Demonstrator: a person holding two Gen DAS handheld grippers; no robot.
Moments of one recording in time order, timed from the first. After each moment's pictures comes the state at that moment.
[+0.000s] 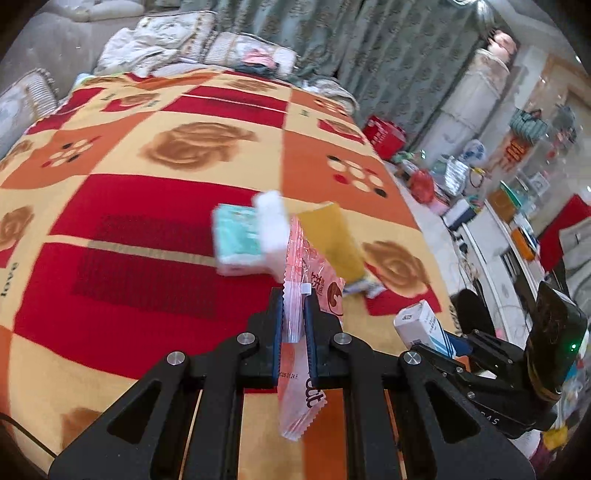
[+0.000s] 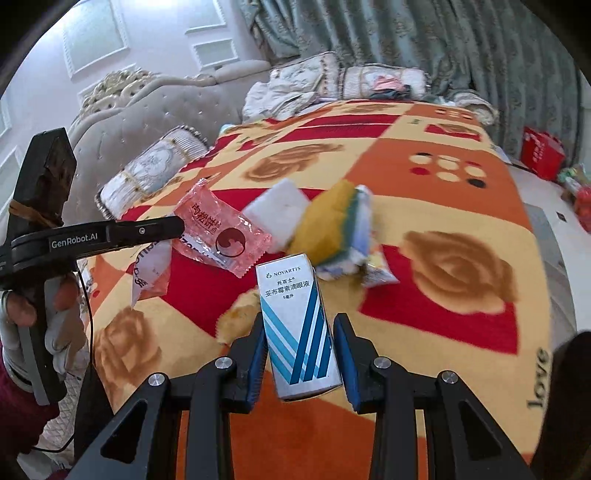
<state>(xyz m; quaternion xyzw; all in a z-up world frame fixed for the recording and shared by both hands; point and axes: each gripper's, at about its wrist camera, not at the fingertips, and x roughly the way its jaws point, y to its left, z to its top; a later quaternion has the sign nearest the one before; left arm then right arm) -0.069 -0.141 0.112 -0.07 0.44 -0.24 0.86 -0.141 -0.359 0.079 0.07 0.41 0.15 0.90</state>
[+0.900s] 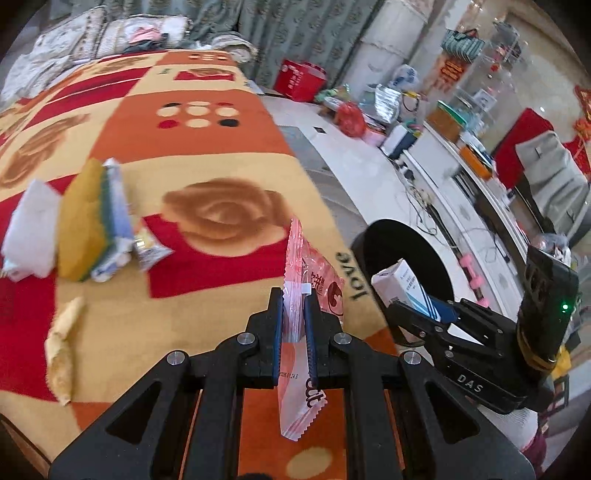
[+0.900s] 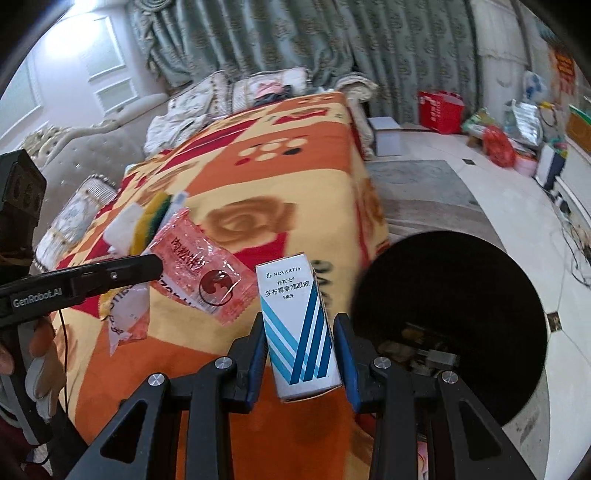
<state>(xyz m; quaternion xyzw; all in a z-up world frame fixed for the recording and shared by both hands) -0.119 -0.351 0.086 0.02 0.48 -0.37 0.80 -0.228 -0.529 0.060 0.14 0.41 -0.02 0.90</state>
